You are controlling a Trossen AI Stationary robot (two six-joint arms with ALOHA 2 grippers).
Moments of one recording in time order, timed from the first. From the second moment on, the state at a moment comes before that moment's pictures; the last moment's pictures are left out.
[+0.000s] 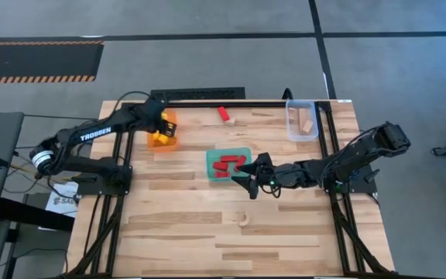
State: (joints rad) left arm 0.75 1.20 0.74 -0.59 -0.14 -0.44; right arm 0.27 1.41 0.69 0.50 0.47 0.73
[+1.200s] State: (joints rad) left arm 0.37 1.29 0.90 -0.42 0.09 -0.12; right arm 0.26 1.43 0.69 0.29 -0.08 0.53
